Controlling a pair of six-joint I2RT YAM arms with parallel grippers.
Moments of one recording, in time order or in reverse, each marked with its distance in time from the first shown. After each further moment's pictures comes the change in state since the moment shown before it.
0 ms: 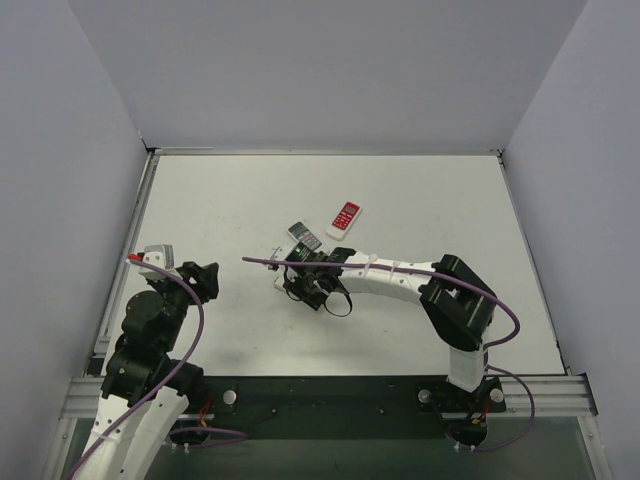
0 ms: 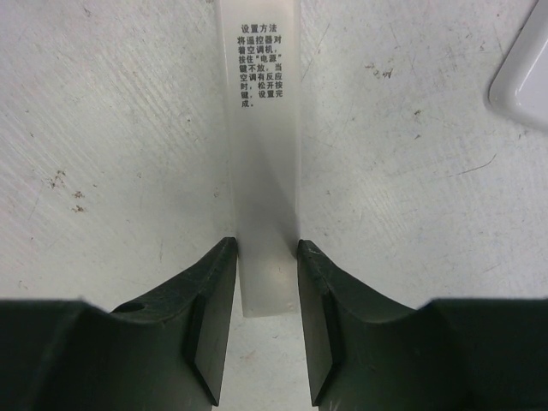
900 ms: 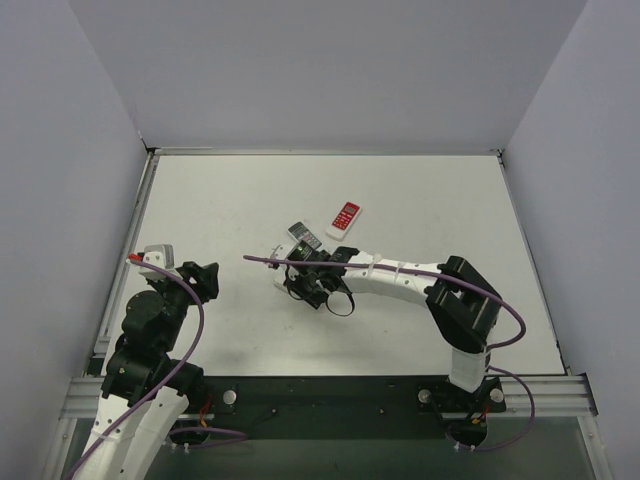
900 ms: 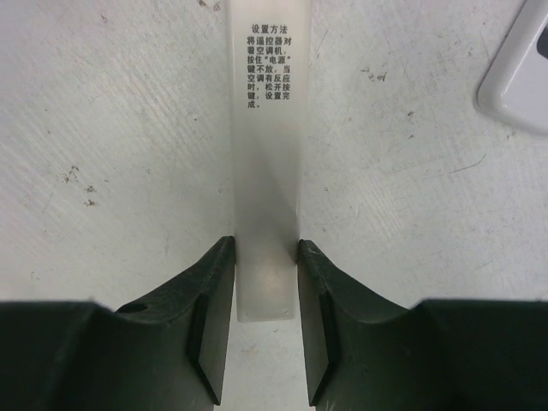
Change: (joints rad) left arm 0.000 0.002 0.000 0.000 0.000 0.000; right arm -0.004 -0.010 0.001 0.005 -0.009 -0.004
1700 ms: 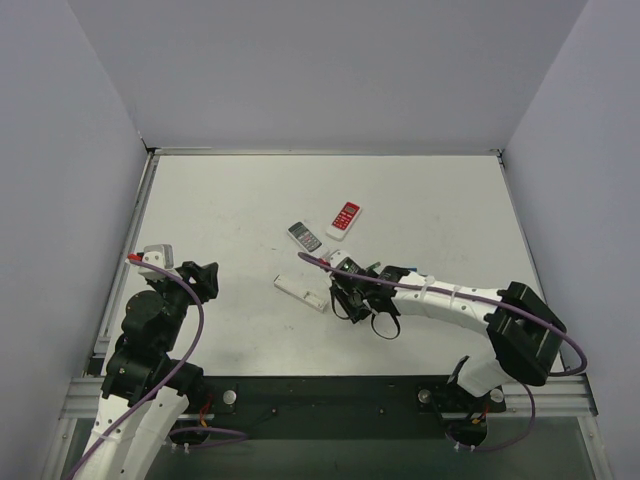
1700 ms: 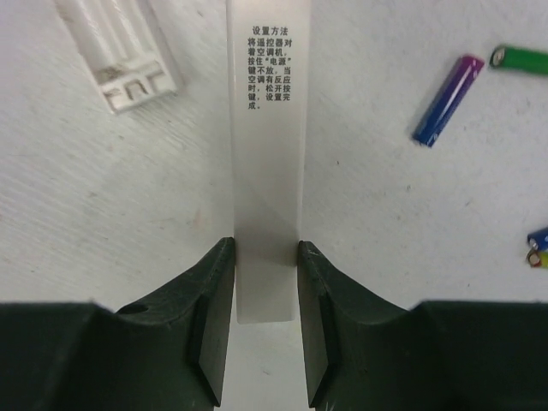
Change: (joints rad) left arm 0.006 0.000 0.000 0.000 0.003 -0.004; right arm -0.041 -0.367 -0.377 0.004 0.125 0.261
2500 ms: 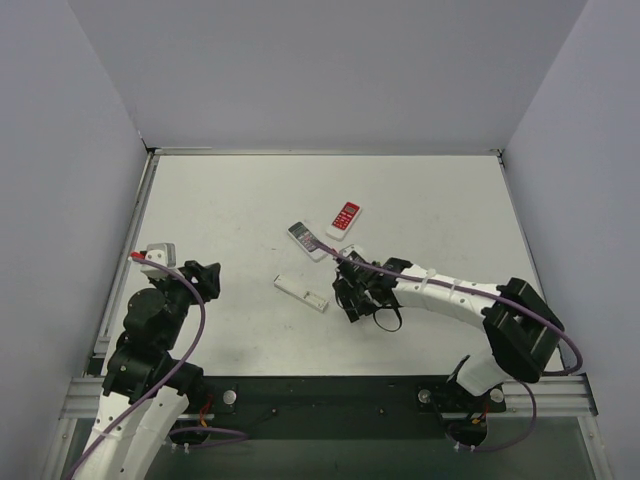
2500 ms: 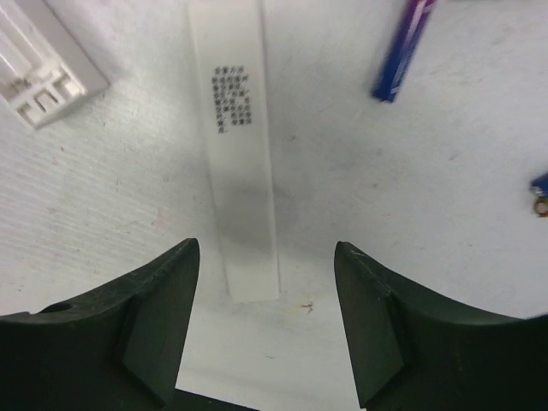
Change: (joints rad) left arm 0.001 0.014 0.000 0.000 0.017 -0.004; right arm -0.057 0.043 -0.015 -0.088 0.013 0.156
